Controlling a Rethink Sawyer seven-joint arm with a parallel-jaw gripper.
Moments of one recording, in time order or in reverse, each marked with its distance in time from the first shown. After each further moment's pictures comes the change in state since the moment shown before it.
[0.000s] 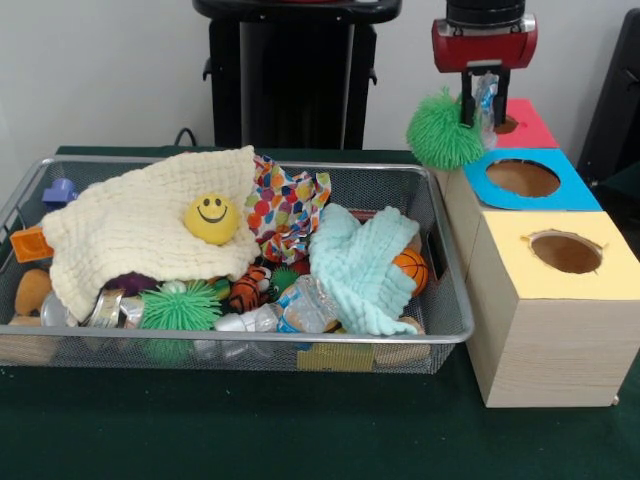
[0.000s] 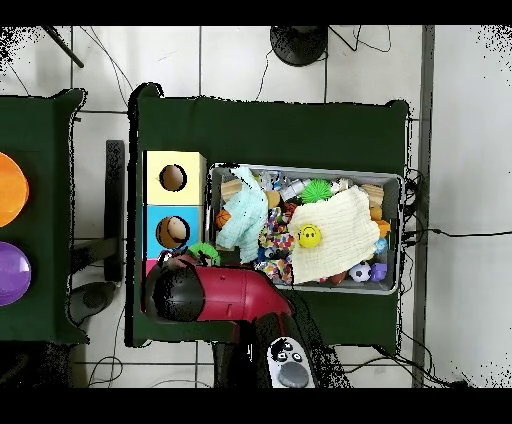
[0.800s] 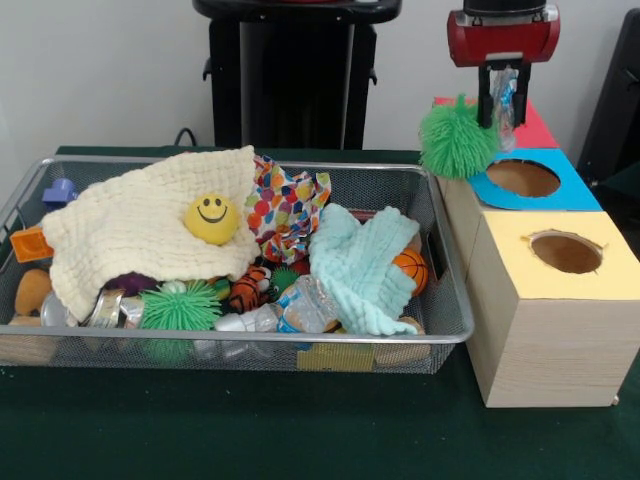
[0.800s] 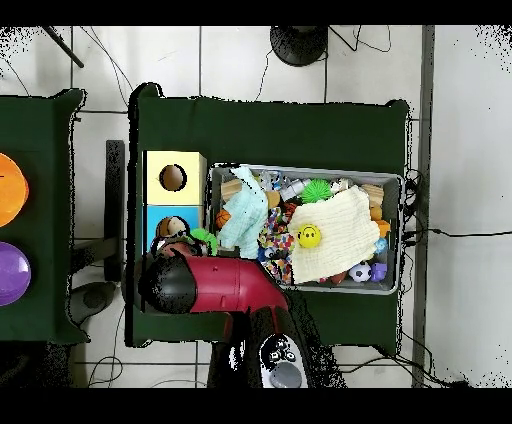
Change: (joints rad) arm 0.026 -0.015 -0.017 -0.066 -0.002 0.006 0.000
